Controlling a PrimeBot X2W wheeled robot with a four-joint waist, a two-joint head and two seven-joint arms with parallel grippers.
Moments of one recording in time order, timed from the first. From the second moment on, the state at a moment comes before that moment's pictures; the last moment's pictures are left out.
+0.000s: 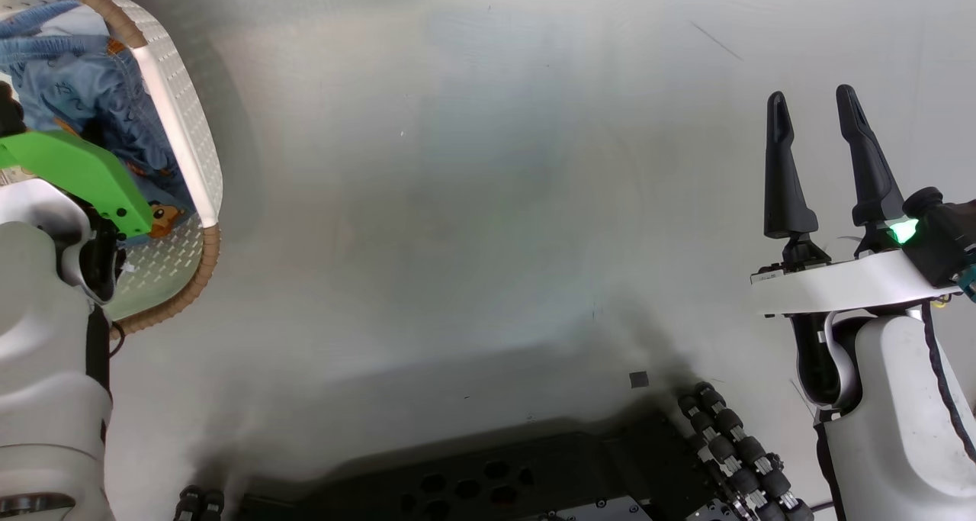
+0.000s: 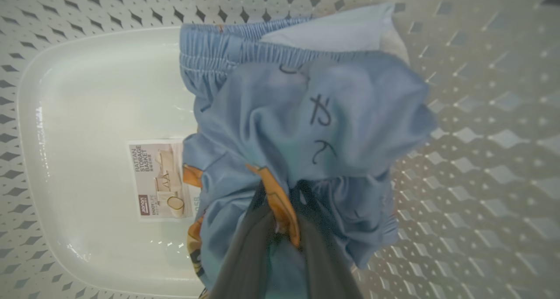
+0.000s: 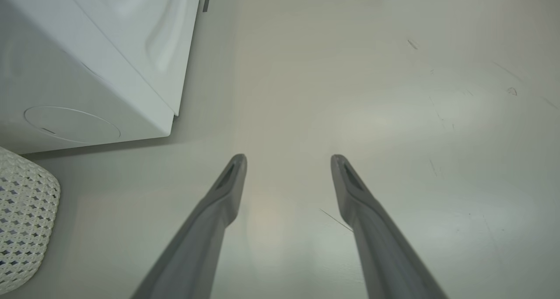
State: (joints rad) left arm -0.85 0.19 0.08 0.95 -0.29 -0.10 0.10; right arm -0.31 -0.05 0.11 0.06 0.25 0.12 -0.25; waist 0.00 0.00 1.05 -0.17
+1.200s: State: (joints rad) left arm -0.65 0.12 0.06 1.00 -0.33 -0.12 -0.25; right arm -0.31 -0.06 0.07 0.14 0.23 0.12 -0.25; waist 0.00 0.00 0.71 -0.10
